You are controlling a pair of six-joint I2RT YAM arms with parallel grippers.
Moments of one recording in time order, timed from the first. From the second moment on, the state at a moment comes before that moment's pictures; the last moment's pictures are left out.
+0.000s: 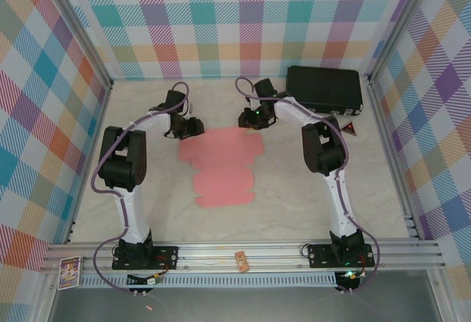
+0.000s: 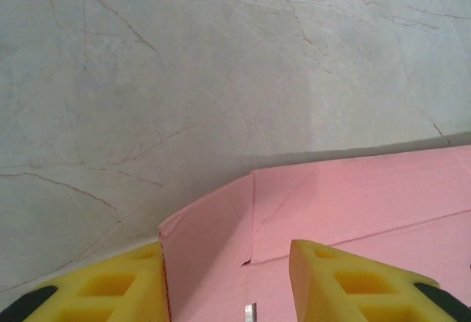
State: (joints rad) left arm -0.18 2.02 1.40 -0.48 0.25 -0.36; right arm 0.44 2.39 1.97 -0.67 -0.47 0.36
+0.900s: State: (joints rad) left arm -0.25 2.08 1.49 -0.48 0.33 -0.32; right arm 0.47 2.46 2.07 -0.67 -0.56 0.41
